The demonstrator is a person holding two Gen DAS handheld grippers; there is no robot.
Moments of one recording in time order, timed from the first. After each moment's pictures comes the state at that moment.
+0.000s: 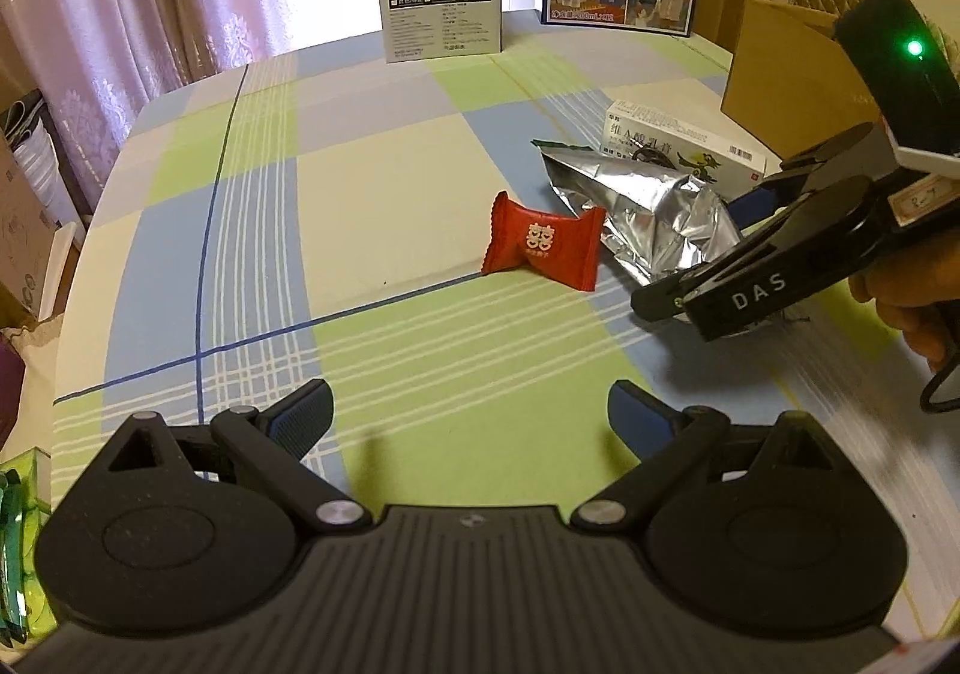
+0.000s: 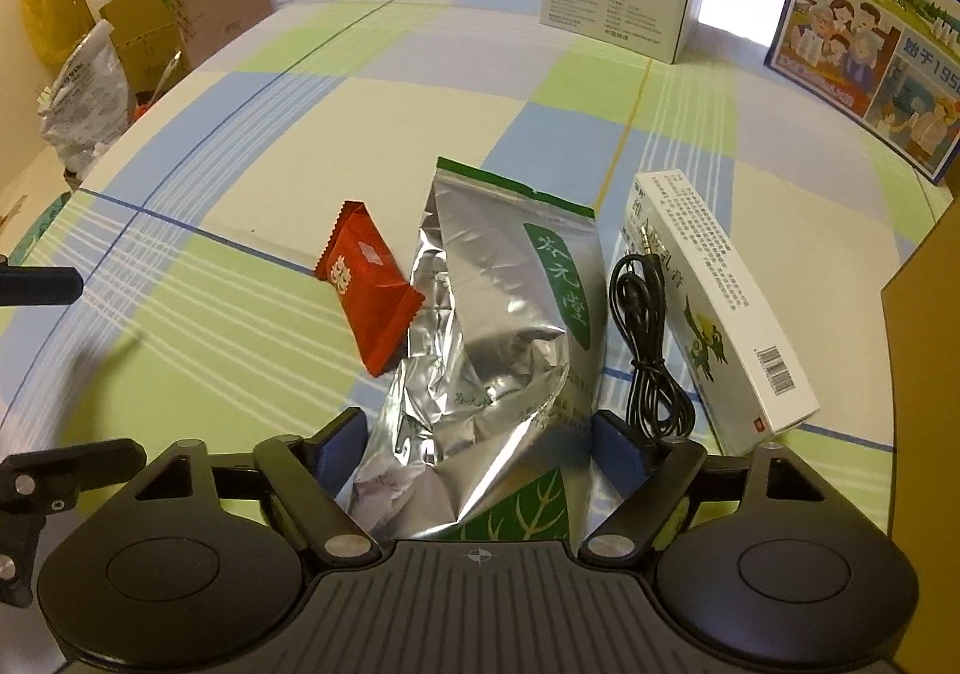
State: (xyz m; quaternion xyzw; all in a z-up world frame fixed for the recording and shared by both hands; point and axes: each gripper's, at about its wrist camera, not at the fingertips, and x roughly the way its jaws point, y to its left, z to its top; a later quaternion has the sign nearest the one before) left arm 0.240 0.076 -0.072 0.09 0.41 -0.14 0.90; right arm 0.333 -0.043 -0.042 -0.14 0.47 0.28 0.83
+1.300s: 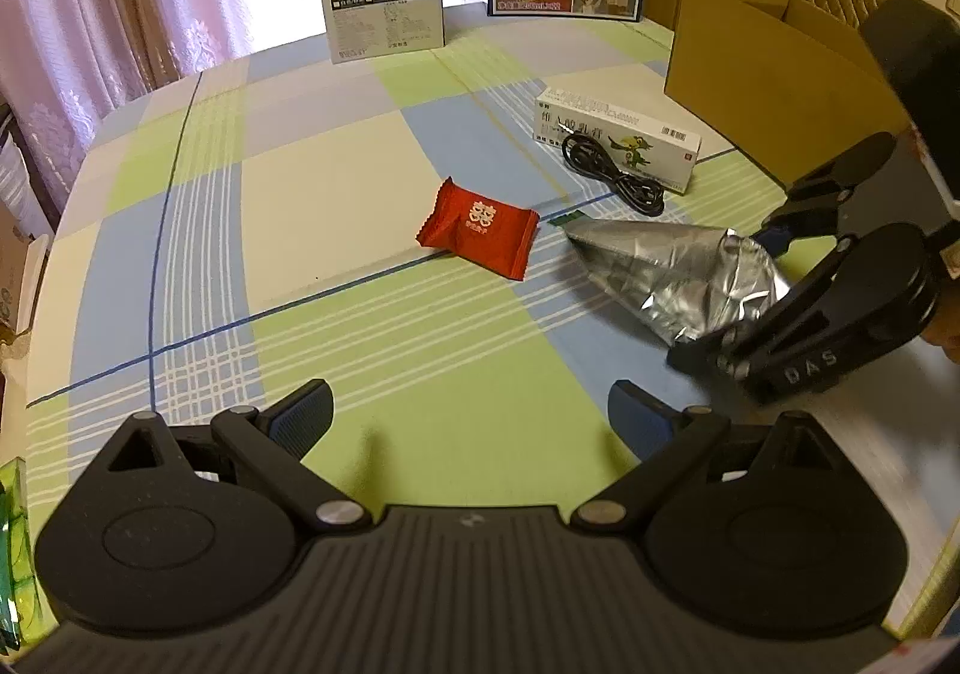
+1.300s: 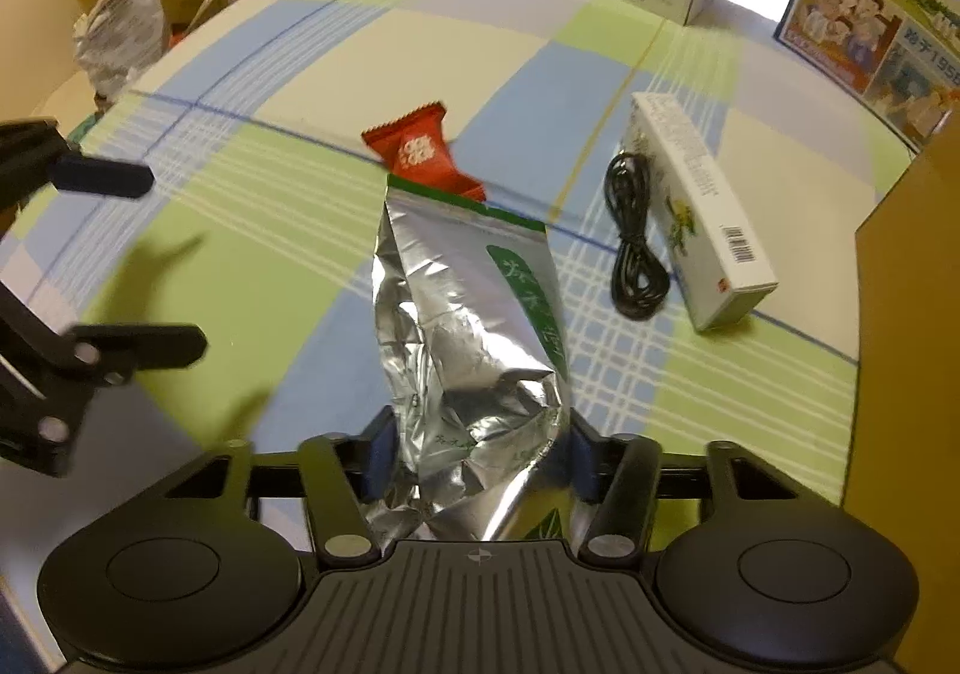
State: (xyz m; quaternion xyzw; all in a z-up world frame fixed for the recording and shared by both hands) left arm 0.226 0.047 -0.069 0.10 0.42 -0.16 0.89; right arm 0.289 -0.079 -0.035 -0.18 0.49 0.30 0.80
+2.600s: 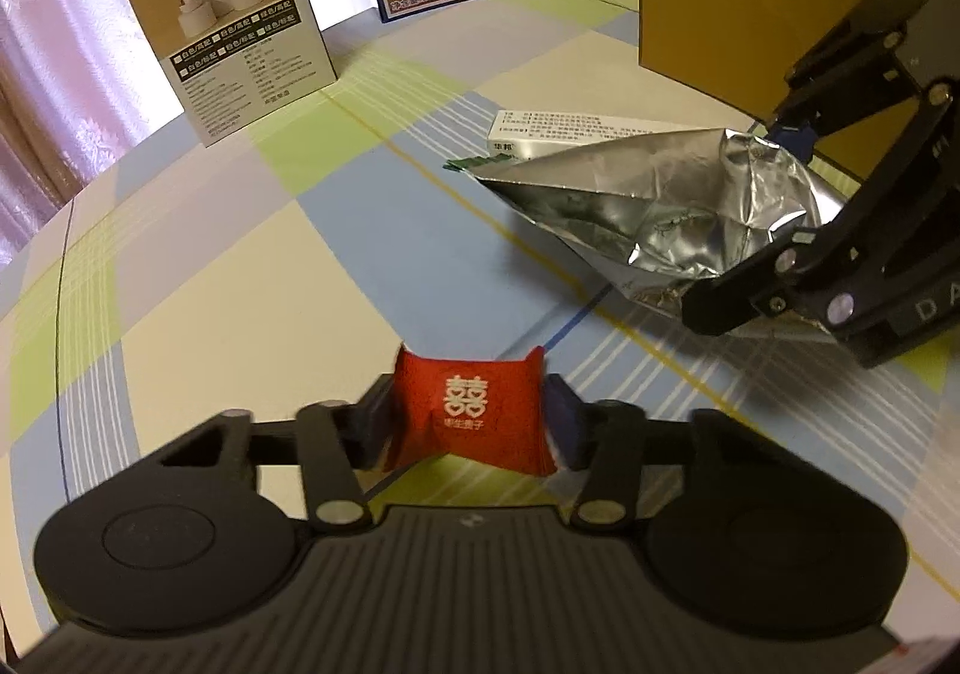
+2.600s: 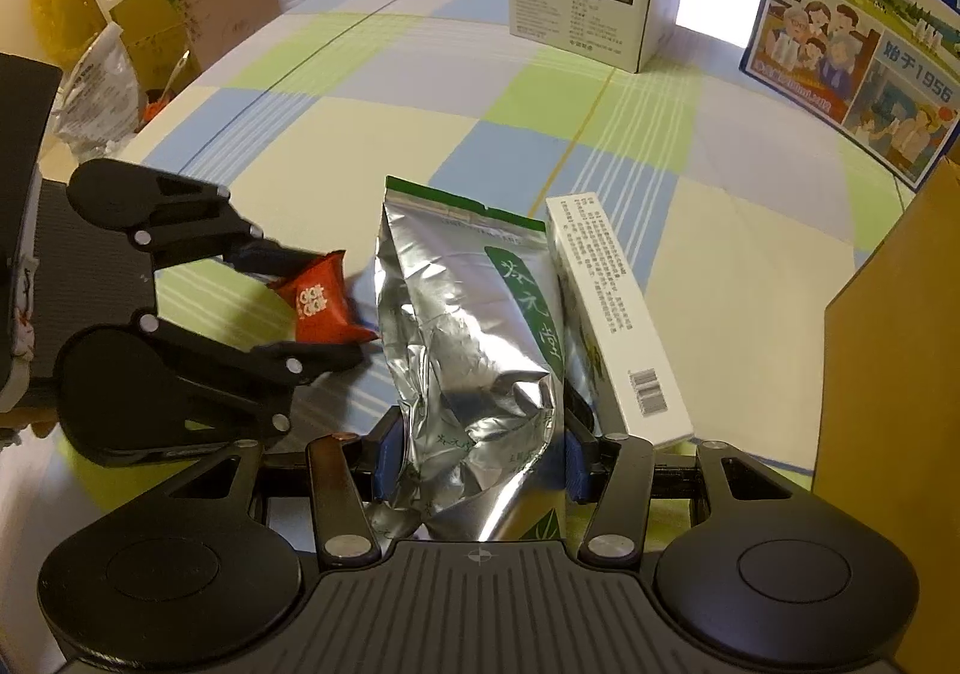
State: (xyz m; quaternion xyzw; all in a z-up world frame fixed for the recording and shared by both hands) left arm 0.342 -0.009 -0.108 0.21 0.40 -0.24 0.86; right arm 0.353 -0.084 -0.012 -0.14 0.48 0.30 0.81
